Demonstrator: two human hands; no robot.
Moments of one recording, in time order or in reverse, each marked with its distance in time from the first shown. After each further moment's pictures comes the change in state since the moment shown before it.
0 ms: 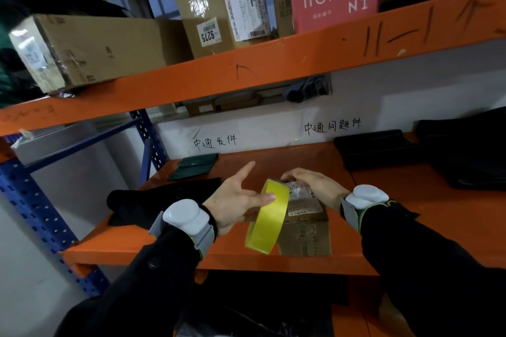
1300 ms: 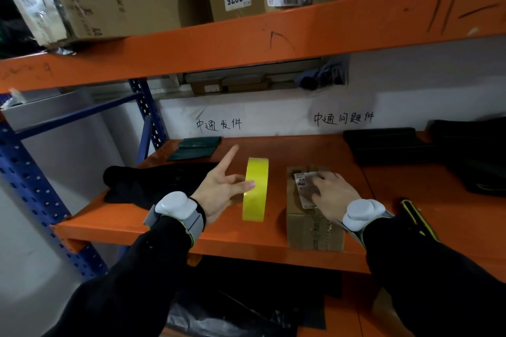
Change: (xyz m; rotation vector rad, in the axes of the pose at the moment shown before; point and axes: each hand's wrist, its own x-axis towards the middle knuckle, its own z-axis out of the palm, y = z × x) left_hand 0.034 -0.069 -0.061 -0.260 0.035 0.122; right_hand 0.006 0.018 0.026 -0.918 0.093 0.128
